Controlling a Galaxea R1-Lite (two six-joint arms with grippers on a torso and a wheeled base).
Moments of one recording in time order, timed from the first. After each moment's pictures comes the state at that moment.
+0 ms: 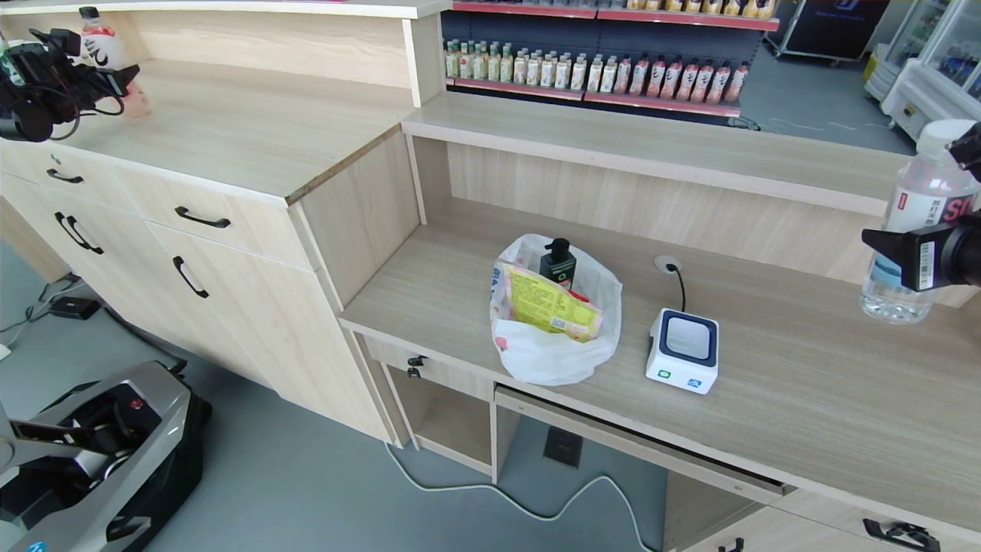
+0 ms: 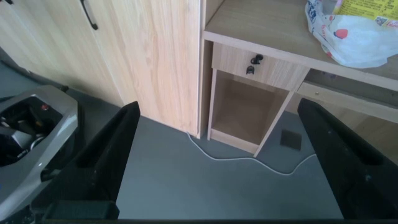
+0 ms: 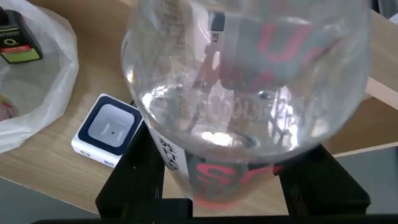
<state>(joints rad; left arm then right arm) 0.00 0.00 0.00 0.00 -0.01 -0.01 -0.06 1.38 -0.89 -0.36 -0.08 -0.35</state>
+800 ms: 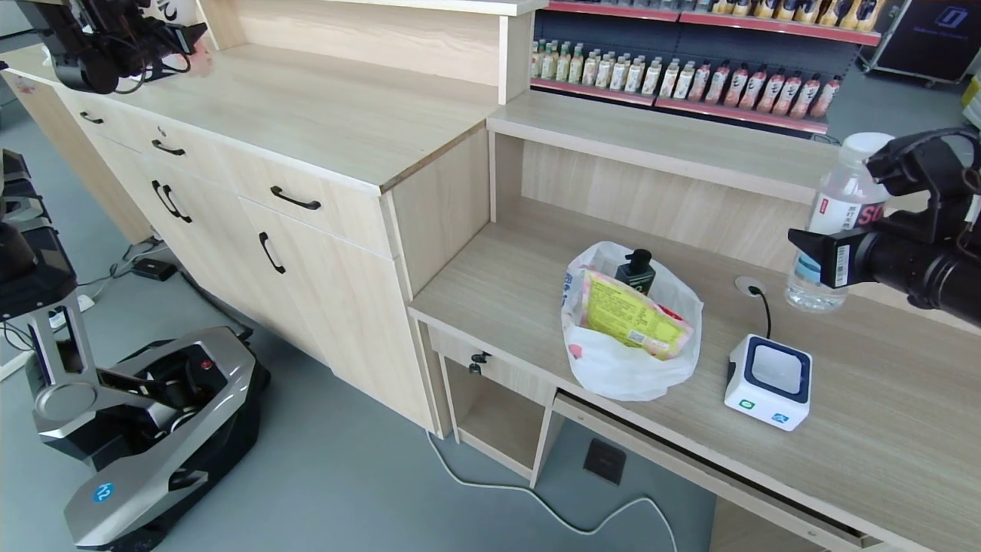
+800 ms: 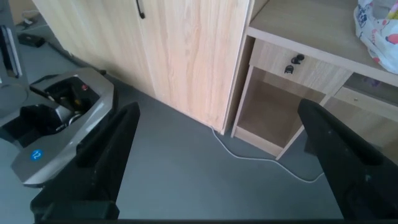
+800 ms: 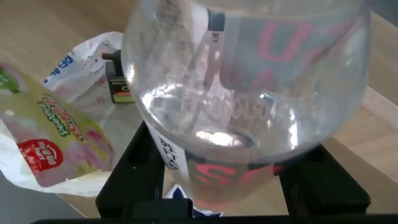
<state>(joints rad) 0.00 0.00 0.00 0.00 -0.01 -0.01 0.03 1.54 -0.85 -0.64 -0.05 -0.32</state>
